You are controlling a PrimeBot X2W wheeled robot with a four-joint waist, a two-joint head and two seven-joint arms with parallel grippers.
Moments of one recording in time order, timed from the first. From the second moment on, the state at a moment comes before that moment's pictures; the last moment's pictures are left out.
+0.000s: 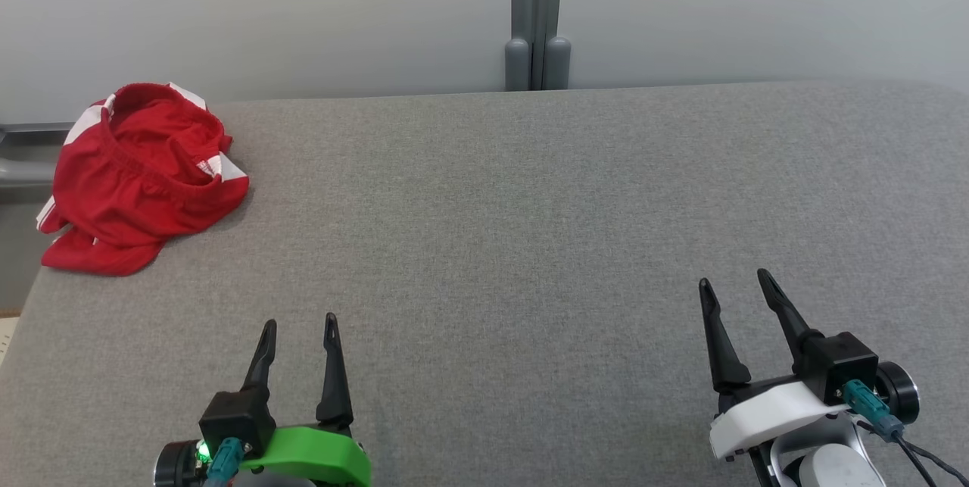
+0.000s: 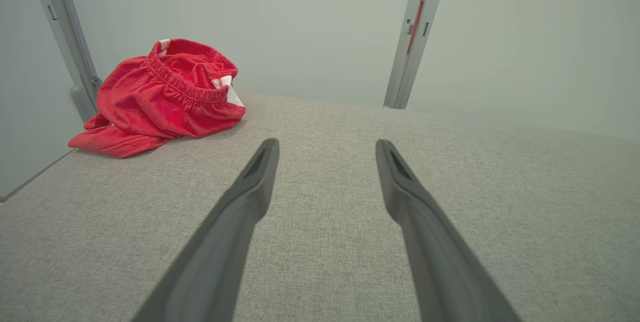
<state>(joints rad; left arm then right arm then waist) -0.01 0.05 -0.21 0.22 -0.27 0.11 -0.26 -0.03 -0.05 0.05 0.20 0.06 0.13 -0.26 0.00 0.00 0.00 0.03</state>
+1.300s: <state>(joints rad) -0.02 0.05 -0.20 0.24 -0.25 0.10 -0.26 -0.02 -0.05 0.04 0.19 0.08 0.13 -0.26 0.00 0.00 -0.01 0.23</state>
